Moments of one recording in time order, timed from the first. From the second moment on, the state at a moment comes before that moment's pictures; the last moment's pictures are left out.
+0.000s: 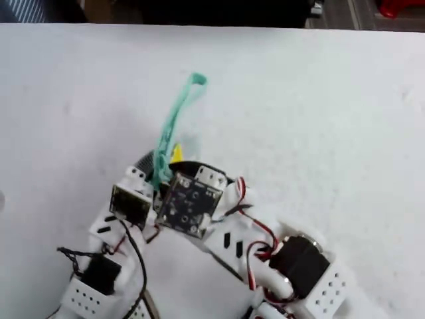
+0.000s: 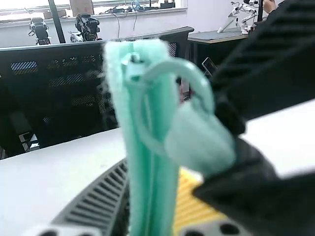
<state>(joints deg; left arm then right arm) 20.4 -103.9 96.4 18.7 -2.9 -52.0 -59.8 33.8 61.5 27.1</state>
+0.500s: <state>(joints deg) 20.4 -103.9 96.4 18.7 -2.9 -49.8 -60.1 39.7 53.5 27.2</state>
